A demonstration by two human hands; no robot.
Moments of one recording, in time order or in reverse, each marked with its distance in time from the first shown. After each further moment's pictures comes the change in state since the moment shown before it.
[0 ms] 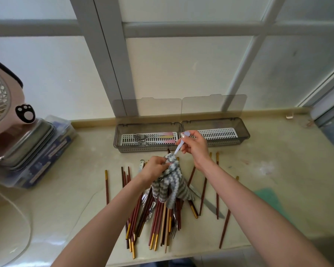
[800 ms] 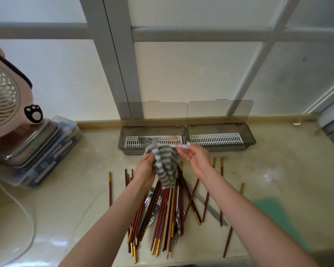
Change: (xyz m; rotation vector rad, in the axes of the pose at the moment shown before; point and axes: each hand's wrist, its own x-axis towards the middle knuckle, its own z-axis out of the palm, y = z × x) left_hand 0.011 -0.012 -0.015 -0.968 0.189 -0.046; right_hand -0.001 0.014 0.004 0.496 0.064 0.314
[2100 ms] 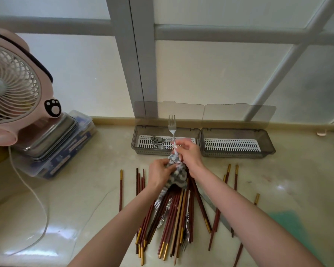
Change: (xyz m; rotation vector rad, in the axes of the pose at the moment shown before) left_hand -0.003 -0.001 -0.002 0.957 0.142 0.280; right_hand 0.017 0.030 0.056 -0.740 -0.072 -0.229
